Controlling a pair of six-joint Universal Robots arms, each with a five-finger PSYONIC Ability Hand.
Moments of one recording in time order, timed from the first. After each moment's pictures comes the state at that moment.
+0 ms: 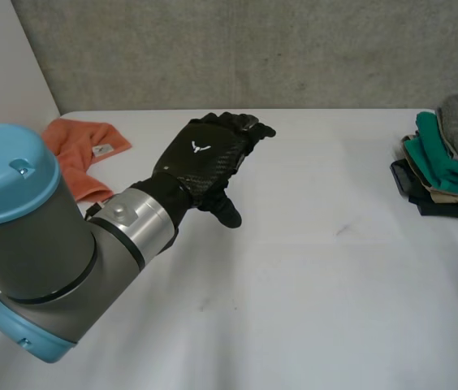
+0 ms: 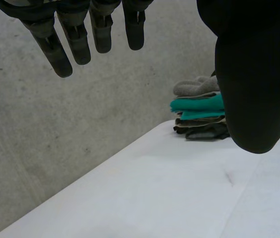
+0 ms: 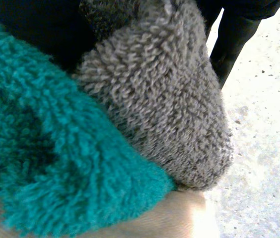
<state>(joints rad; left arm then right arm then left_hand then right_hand) 4.07 -1.83 -1.52 3.33 -1.34 3.24 1.19 -0.58 1.08 -0.78 0.85 3.02 0.22 0.21 0.22 0.20 0.04 1.01 1.13 1.15 1.19 0.98</state>
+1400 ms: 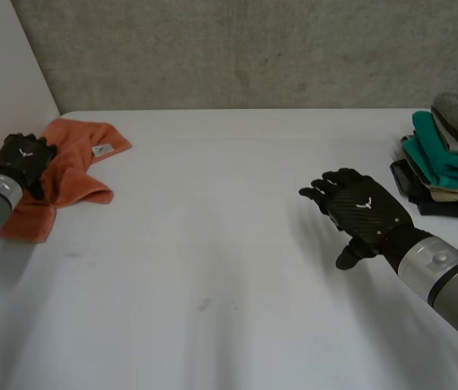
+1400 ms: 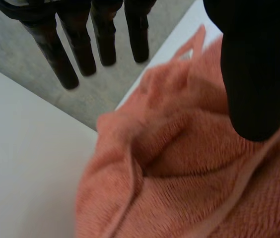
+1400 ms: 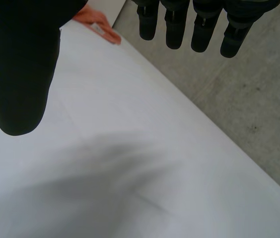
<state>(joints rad) 4.83 -2.51 -1.03 3.41 -1.23 3.85 1.77 -1.36 1.91 -0.30 1.04 2.65 0.35 0.34 0.34 0.34 0.17 0.23 0.21 0.21 0.20 0.04</state>
